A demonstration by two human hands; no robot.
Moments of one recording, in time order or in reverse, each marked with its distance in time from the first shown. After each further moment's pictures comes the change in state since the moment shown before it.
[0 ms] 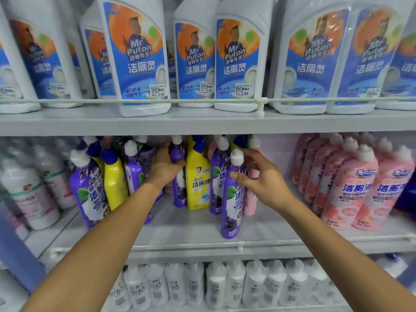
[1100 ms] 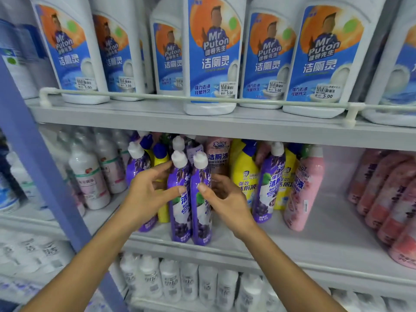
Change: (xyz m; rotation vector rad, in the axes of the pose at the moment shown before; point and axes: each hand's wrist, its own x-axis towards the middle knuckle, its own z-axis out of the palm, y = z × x) left_hand -0.117 -0.011 -0.134 -0.210 -0.013 -0.027; right_hand 0.000 -0.051 0.187 0.498 -0.137 0.227
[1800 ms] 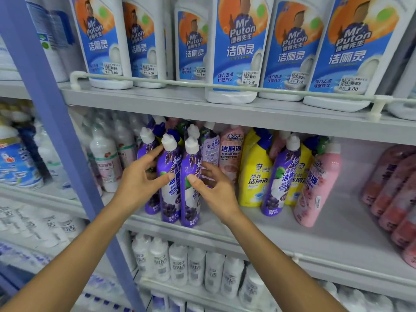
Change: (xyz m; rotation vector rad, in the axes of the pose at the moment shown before) left_hand -0.012 -0.023 -0.043 0.140 0.111 0.009; right_hand 0.011 0.010 0.050 -0.014 -0.079 0.017
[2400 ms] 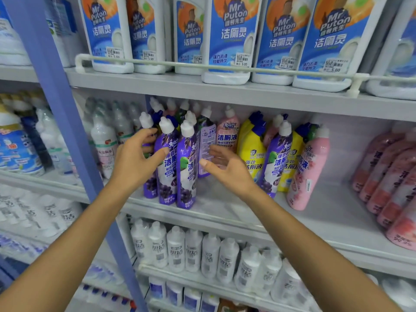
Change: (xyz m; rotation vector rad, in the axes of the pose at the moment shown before) left_hand -0.021 0.035 -0.003 0.196 0.164 0.064; right_hand -0.004 -0.015 -0.049 -0.262 -0.076 -0.107
